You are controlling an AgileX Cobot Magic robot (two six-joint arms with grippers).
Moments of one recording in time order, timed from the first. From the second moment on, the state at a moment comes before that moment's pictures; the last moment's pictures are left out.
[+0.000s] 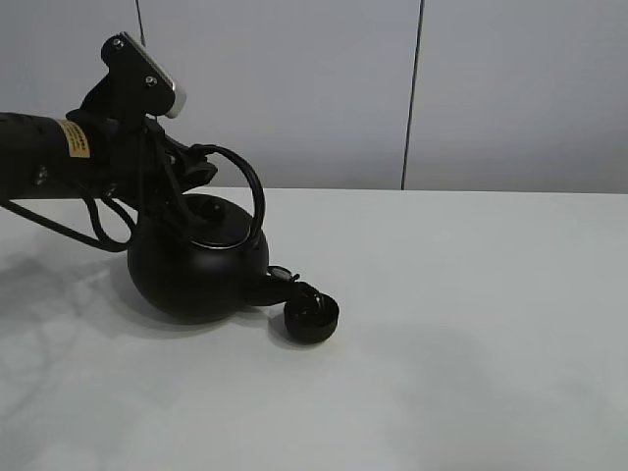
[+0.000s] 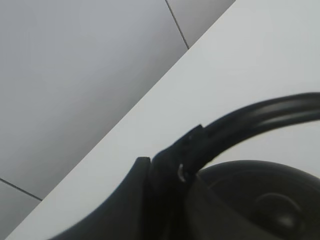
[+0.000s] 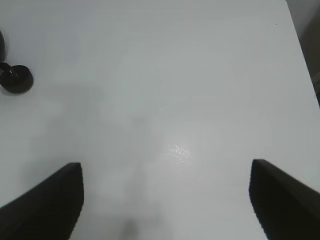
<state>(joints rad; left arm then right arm) -0.36 1.92 -0.86 0.35 -0.65 0.34 -0.07 0.05 -0.47 0.05 1.08 -0.12</state>
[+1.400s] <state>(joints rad) -0.36 1.86 -0.76 0.09 -0.82 0.07 -0.07 0.05 -0.47 0.05 1.08 -0.12</state>
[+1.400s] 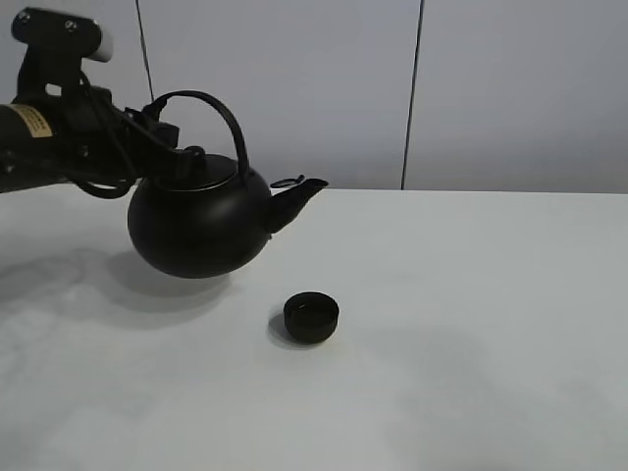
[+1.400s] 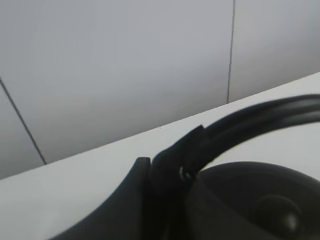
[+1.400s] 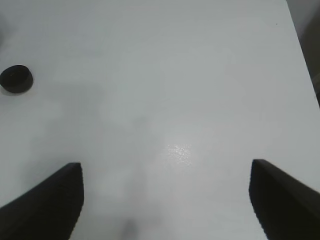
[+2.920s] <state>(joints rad) -0.36 1.86 -0.48 -0.07 -0.99 0.08 -0.07 0.05 -0.47 0.05 1.08 -0.12</state>
